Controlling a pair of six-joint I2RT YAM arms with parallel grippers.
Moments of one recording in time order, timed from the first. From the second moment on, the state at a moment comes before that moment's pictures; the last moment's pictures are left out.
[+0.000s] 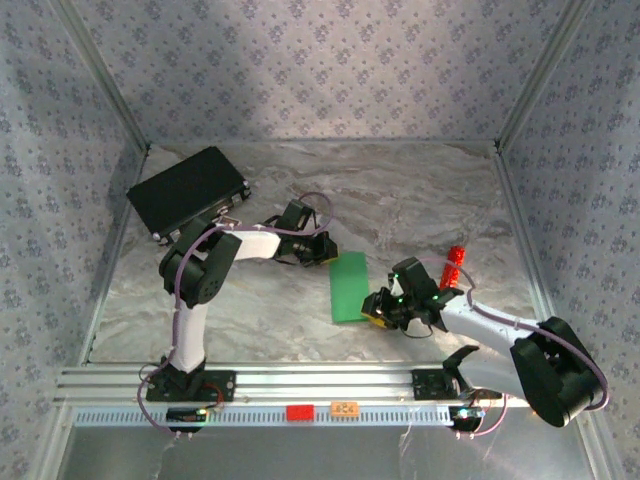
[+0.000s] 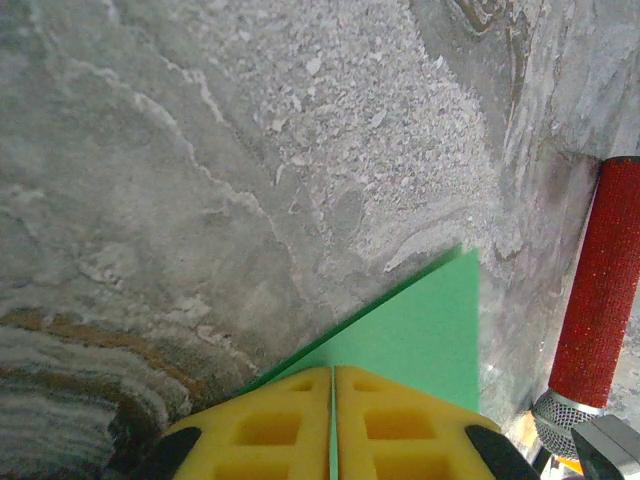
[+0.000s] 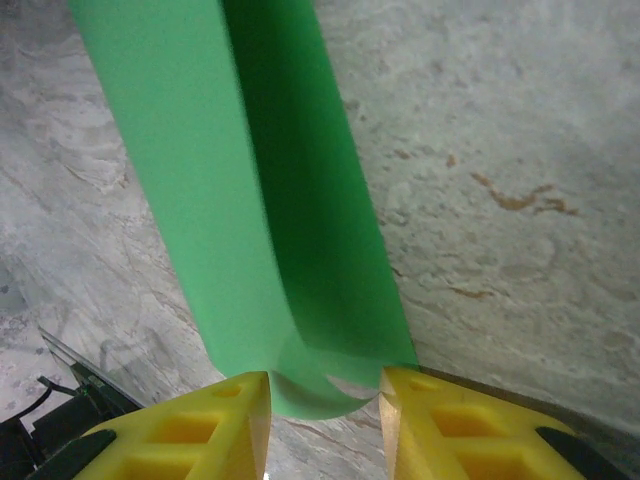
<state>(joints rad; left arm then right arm) -0.63 2.04 1.14 0.00 0.57 -0.84 0.57 1.15 0.36 -0.20 -0.47 1.02</state>
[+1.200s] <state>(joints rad) -0.63 2.04 1.15 -0.01 0.57 -0.84 0.45 1.29 0.38 0.04 -0.57 0.90</state>
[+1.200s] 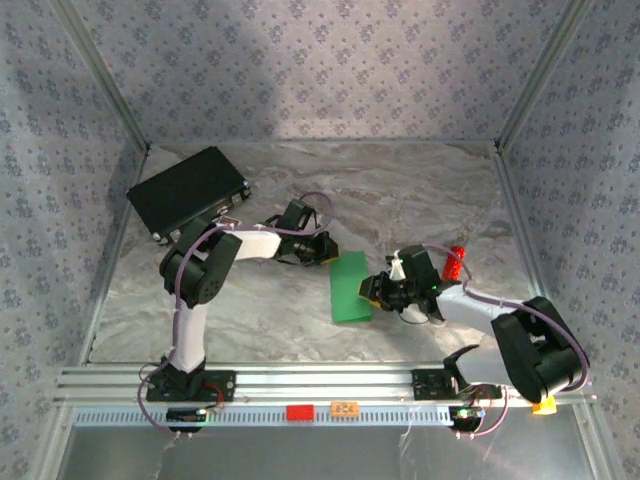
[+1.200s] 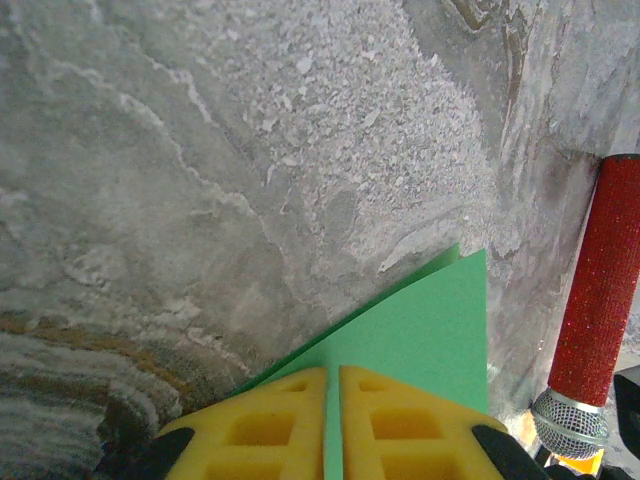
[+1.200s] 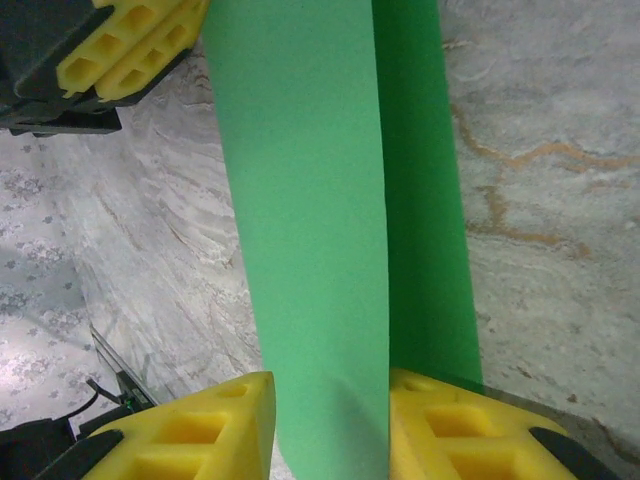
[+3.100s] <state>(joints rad) -0.98 1.50 0.75 0.03 0.12 -0.52 0.40 1.45 0.43 0.20 -0.64 0.95</state>
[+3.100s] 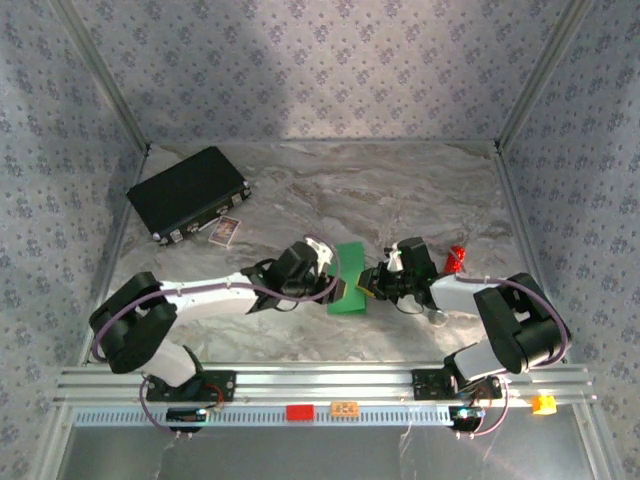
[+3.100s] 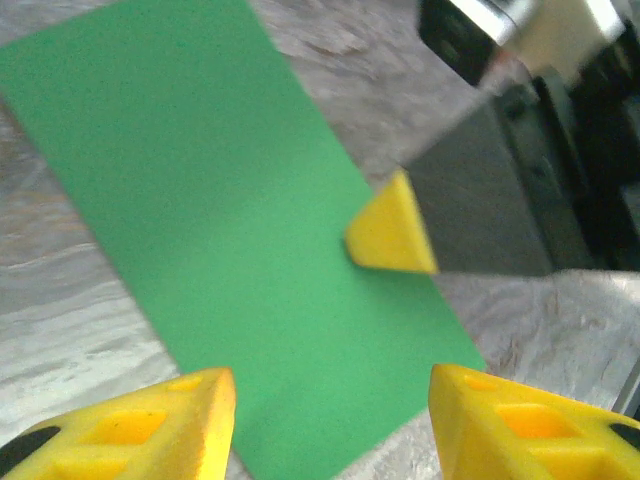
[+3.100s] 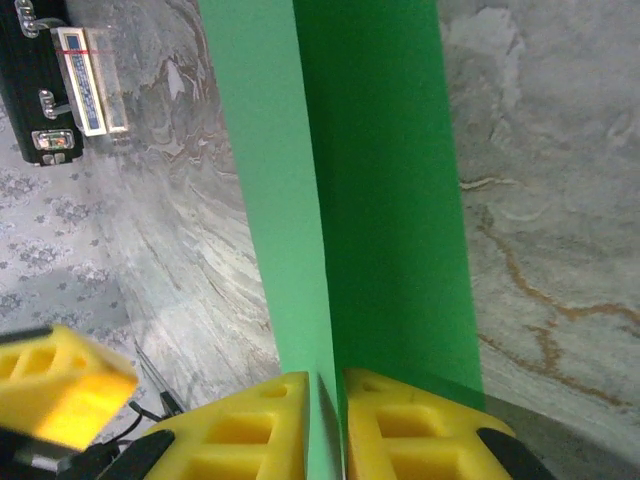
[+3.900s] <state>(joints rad) -1.24 1.64 0.92 -0.17 -0.22 -0.23 0.38 1.46 0.43 0.18 -0.66 0.93</state>
